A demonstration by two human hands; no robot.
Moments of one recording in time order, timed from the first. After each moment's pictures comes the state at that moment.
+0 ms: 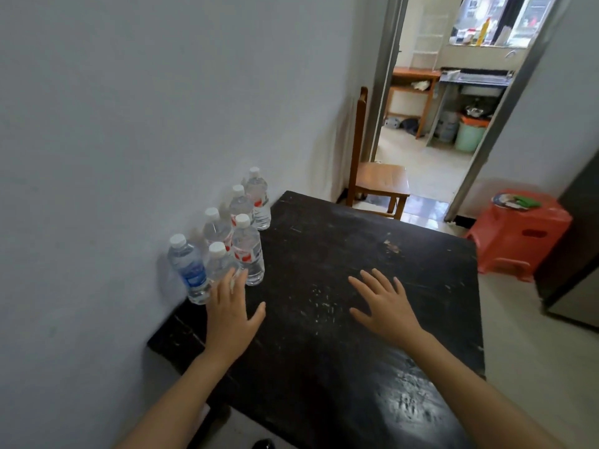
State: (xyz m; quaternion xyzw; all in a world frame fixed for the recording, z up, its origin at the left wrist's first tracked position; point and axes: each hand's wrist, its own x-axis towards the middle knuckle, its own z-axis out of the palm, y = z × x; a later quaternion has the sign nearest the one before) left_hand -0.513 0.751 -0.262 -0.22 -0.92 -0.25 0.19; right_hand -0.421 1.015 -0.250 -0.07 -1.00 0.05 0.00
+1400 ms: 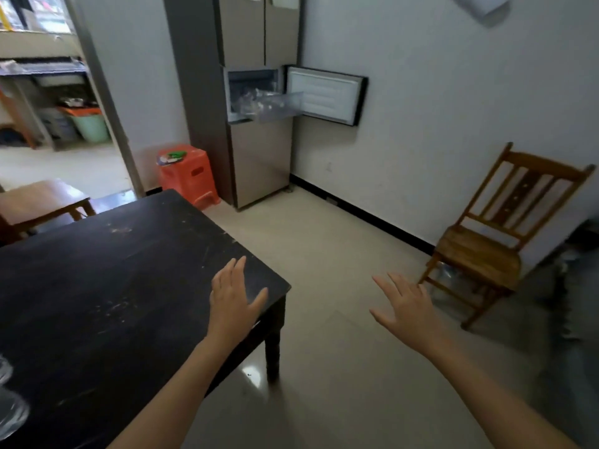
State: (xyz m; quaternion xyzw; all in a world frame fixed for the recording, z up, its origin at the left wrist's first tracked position) left_hand -0.317 0.765 -0.223 -0.68 -0.62 -0.34 -0.17; right_hand -0.020 0.726 -0.214 -0.68 -0.73 -0.02 0.09
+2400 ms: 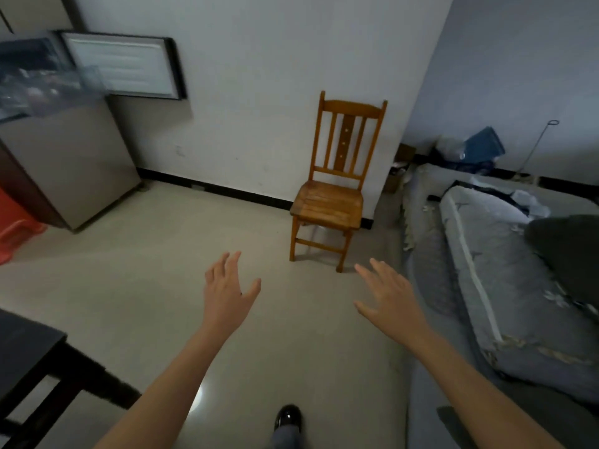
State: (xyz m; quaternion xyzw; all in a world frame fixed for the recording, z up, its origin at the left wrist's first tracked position) left_hand 0.110 0.752 -0.245 -0.80 -0.50 -0.26 -0.23; right_hand 0.333 0.591 -0.221 -0.83 -0.55 0.06 0.09
